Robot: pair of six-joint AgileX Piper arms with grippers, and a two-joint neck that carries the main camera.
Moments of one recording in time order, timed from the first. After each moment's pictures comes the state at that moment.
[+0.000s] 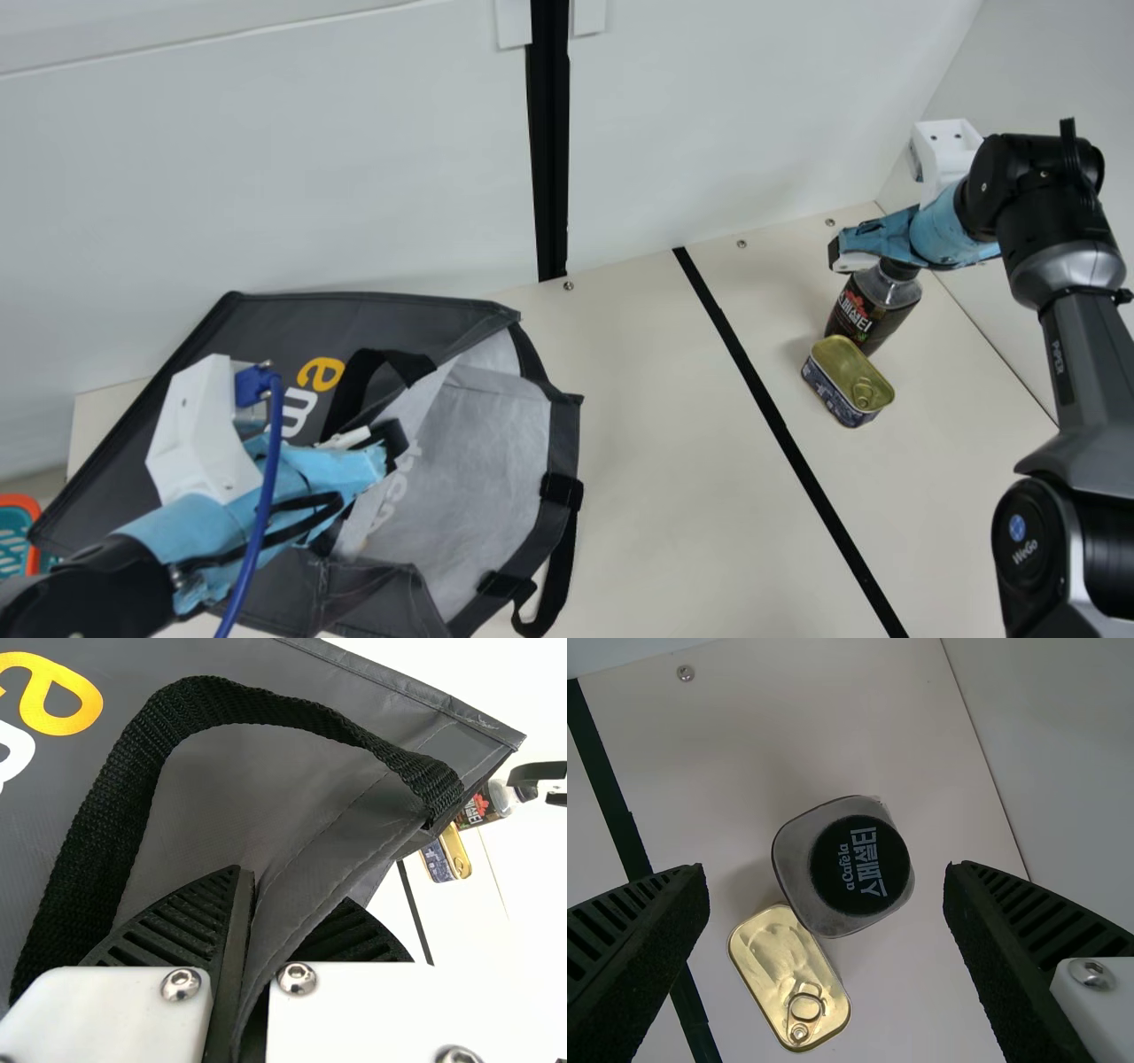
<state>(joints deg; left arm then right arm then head) -31.5 84.4 -70.0 -30.6 32.6 -8.0 -26.1 107.8 -104.7 -3.7 59.6 -7.5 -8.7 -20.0</state>
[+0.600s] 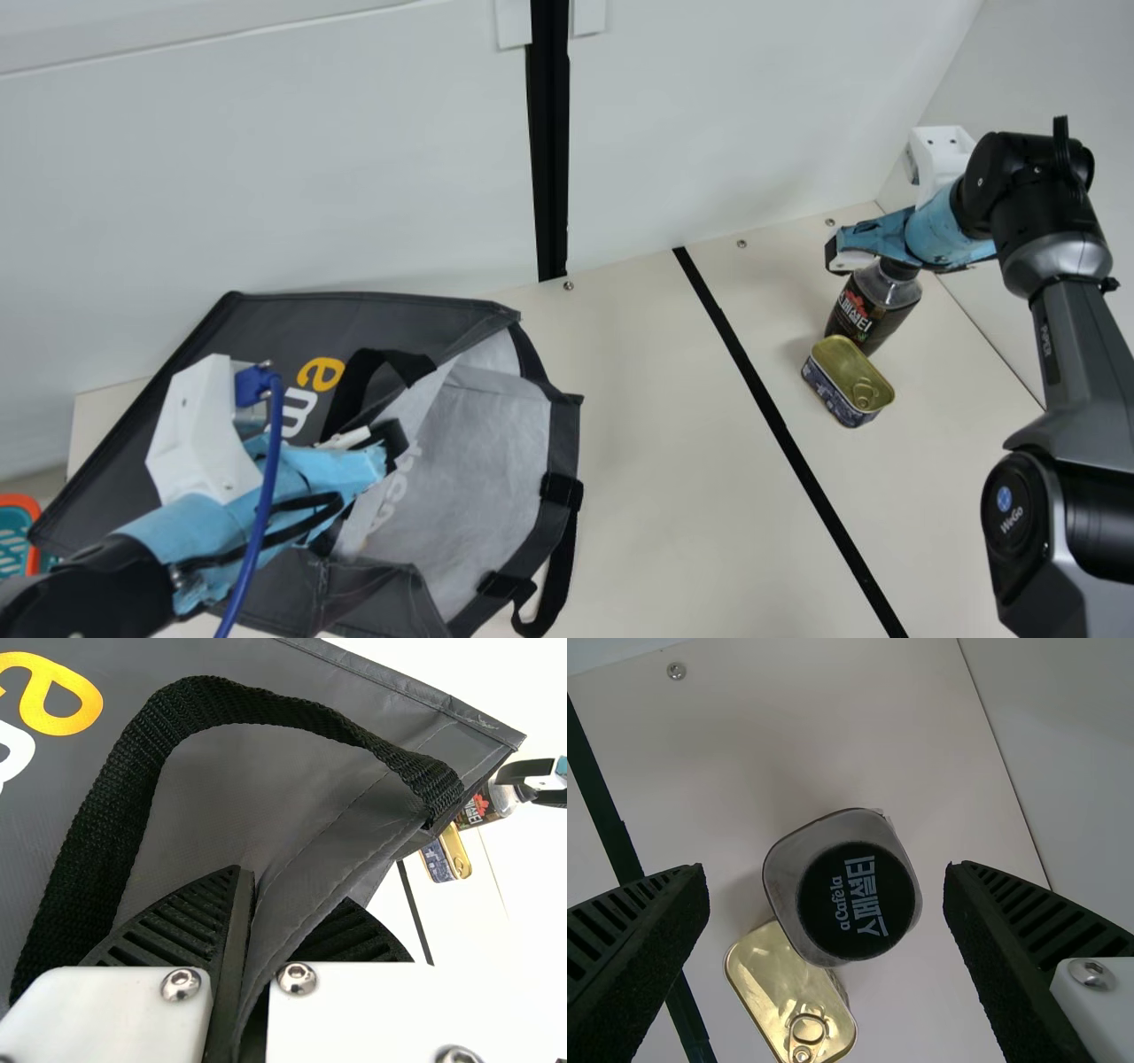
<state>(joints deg) -31.5 84.4 -70.0 -30.6 32.6 -8.0 -27.1 111.8 -108.1 -1.6 60.6 -7.8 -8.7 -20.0</state>
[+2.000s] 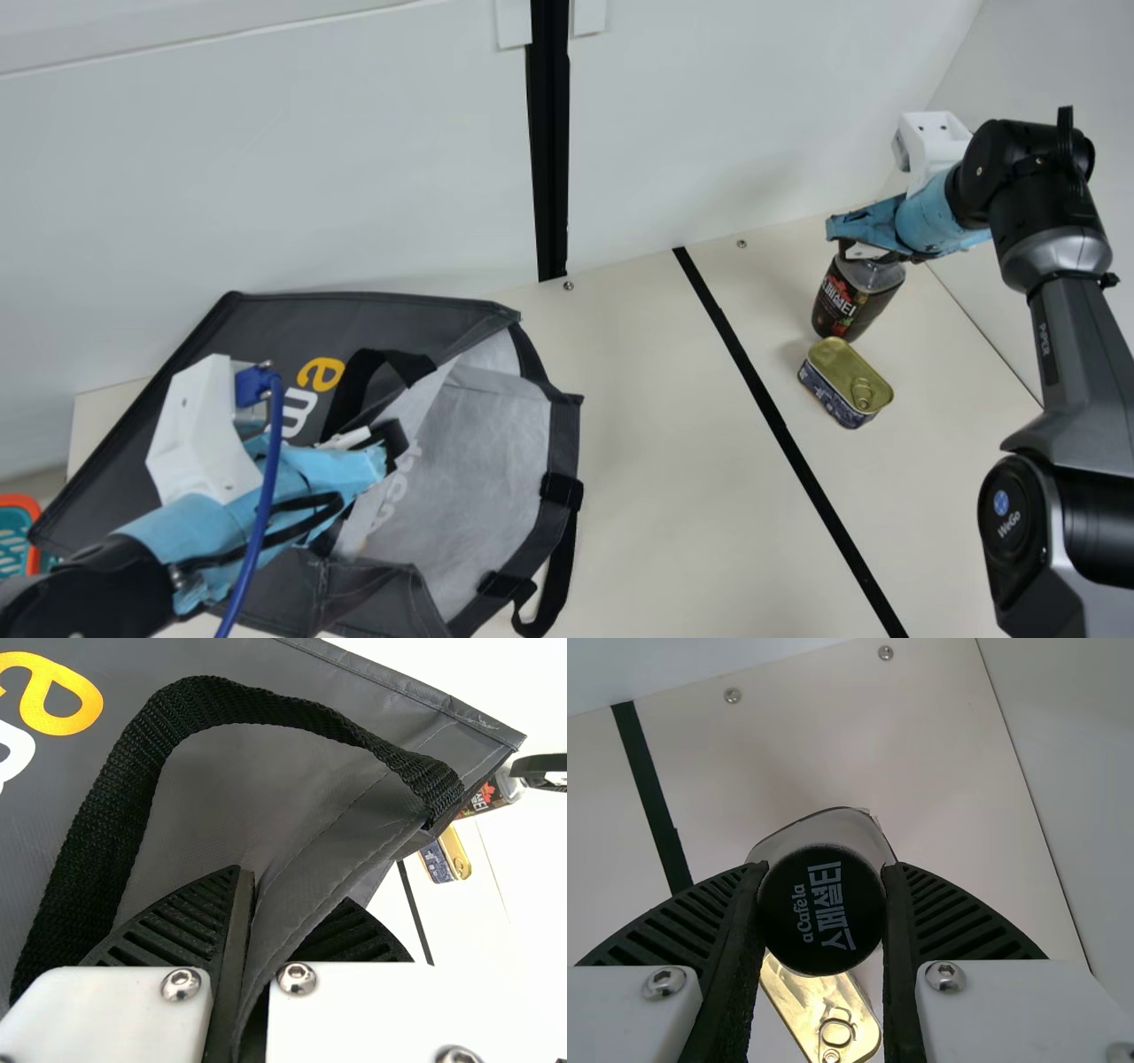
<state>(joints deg) -31.5 84.4 -70.0 -30.6 32.6 -8.0 -25.4 110.7 -109.8 1.2 61.4 -10.0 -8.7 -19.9</state>
